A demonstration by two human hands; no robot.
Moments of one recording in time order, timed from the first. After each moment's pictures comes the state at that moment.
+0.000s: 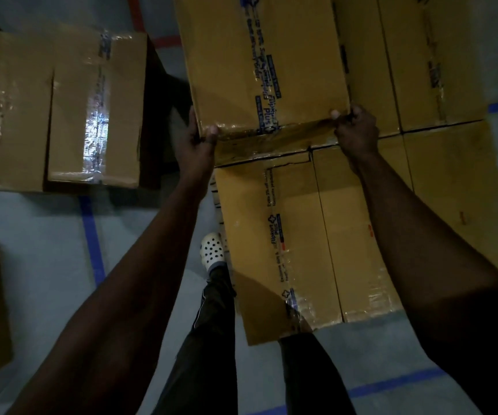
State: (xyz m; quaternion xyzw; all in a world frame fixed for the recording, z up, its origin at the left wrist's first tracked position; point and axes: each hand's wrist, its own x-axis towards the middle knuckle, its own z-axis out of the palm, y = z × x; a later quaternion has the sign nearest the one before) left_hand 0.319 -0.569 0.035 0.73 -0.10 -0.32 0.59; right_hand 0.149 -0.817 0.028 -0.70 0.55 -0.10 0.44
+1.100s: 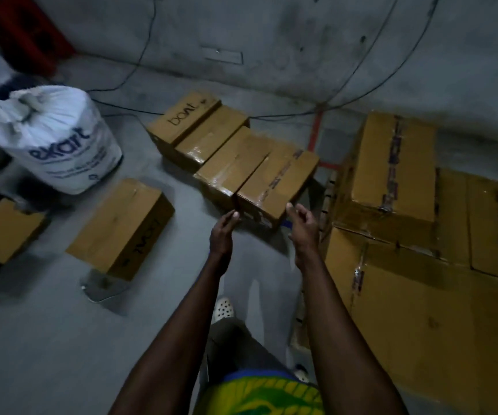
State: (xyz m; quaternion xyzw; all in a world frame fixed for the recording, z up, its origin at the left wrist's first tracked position) left_hand 0.164 -0.133 0.337 0.72 0.16 -0.16 0.66; right_hand 0.142 -0.301 0.326 -0.59 0.39 -0.05 0.70
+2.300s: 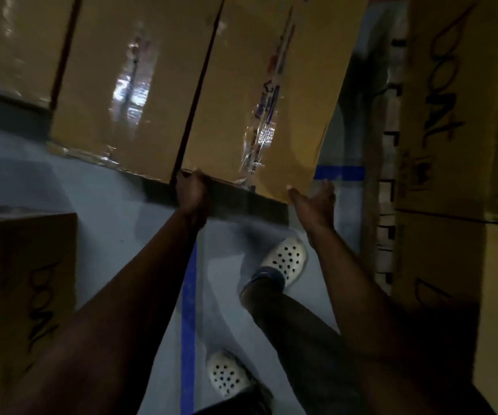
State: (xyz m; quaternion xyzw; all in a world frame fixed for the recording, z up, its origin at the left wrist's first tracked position) left_hand 0.647 -0.216 -0.284 0.74 0.31 -0.32 0.51; right_hand 0.502 -0.392 -0.264 -0.58 0.62 0.11 0.51
